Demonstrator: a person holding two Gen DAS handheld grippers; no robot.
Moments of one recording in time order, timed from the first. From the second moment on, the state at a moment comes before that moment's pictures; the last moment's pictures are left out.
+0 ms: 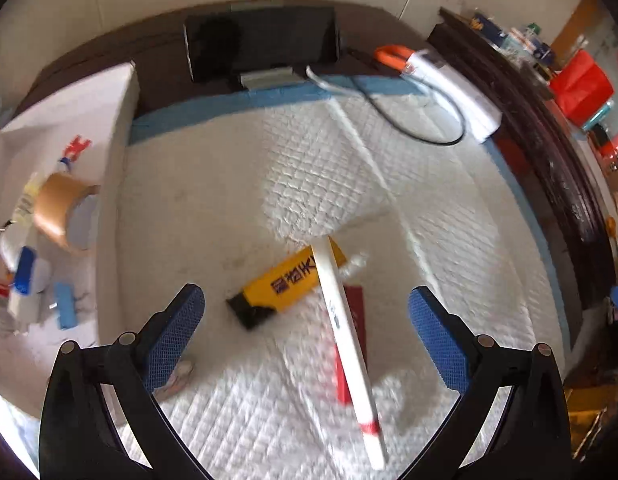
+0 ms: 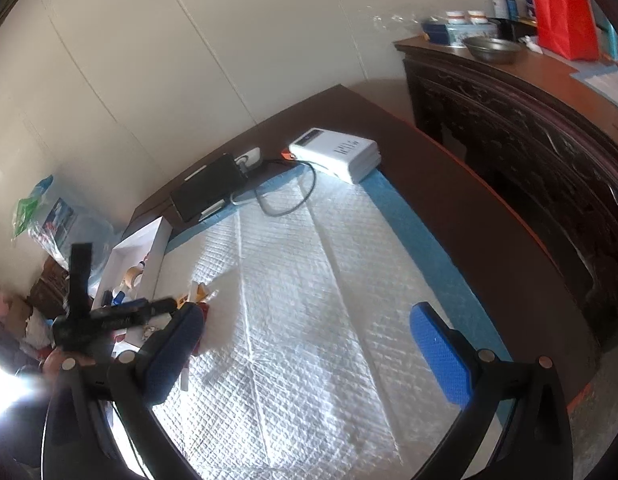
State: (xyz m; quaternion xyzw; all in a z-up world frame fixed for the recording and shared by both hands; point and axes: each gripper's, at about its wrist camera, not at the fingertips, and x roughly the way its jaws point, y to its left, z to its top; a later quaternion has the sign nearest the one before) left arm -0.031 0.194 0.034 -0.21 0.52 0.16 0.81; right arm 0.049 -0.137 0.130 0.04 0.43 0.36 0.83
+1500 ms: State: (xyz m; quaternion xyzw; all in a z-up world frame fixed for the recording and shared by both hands) left arm -0.113 0.153 0.049 -0.16 0.52 0.14 0.83; right arm -0.052 -0.032 0.053 -0.41 0.27 0.60 0.63
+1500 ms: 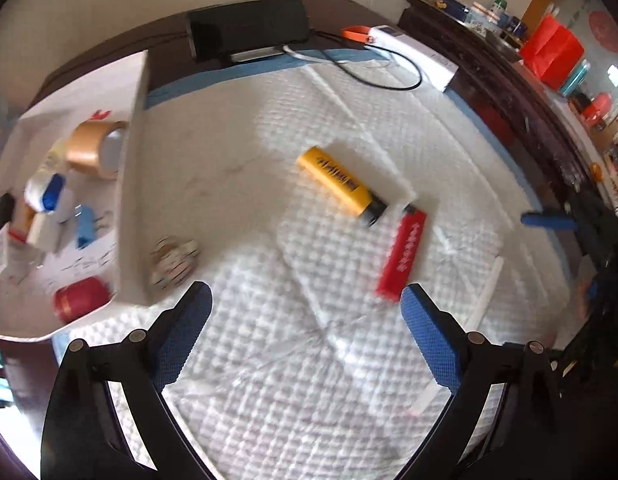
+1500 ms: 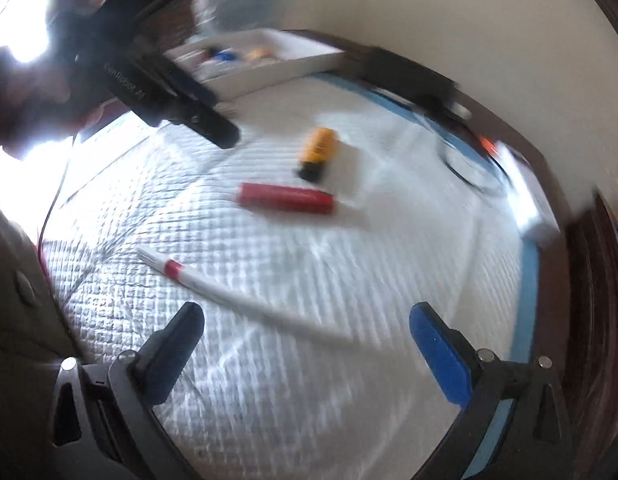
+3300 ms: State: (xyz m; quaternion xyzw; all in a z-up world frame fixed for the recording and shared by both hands) left arm -0.029 0.084 0.009 -0.05 0.58 0.07 0.81; right arm 0.022 -0.077 0.030 -0.23 0.47 0.48 0.71
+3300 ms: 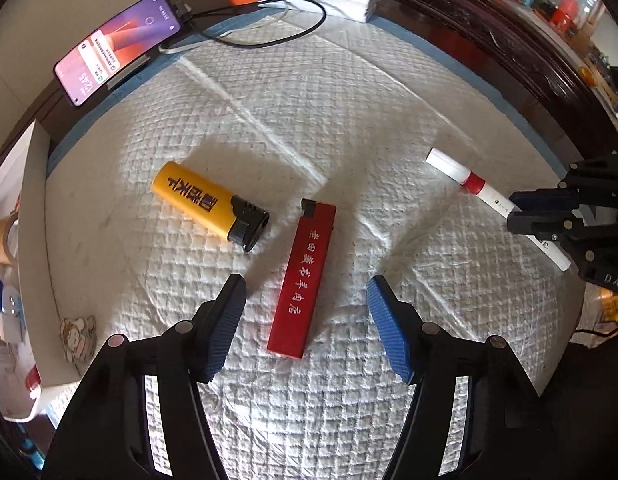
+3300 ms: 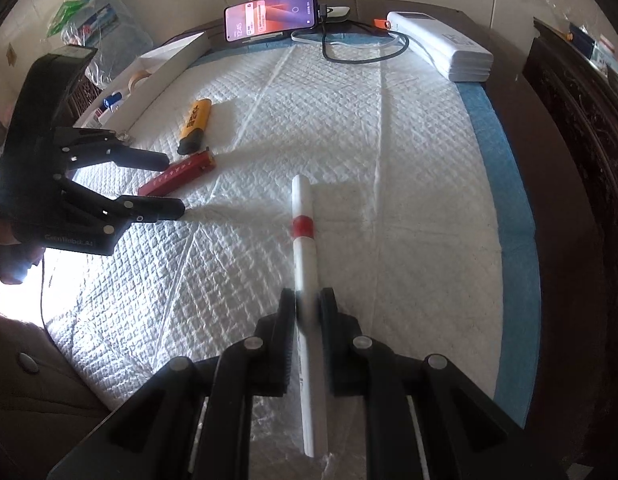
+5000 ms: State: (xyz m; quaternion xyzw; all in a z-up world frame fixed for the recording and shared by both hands) left arm -0.175 0.178 0.085 -0.22 0.39 0.26 0.86; right arm 0.002 0.038 0.090 -0.15 0.45 0.61 0.63
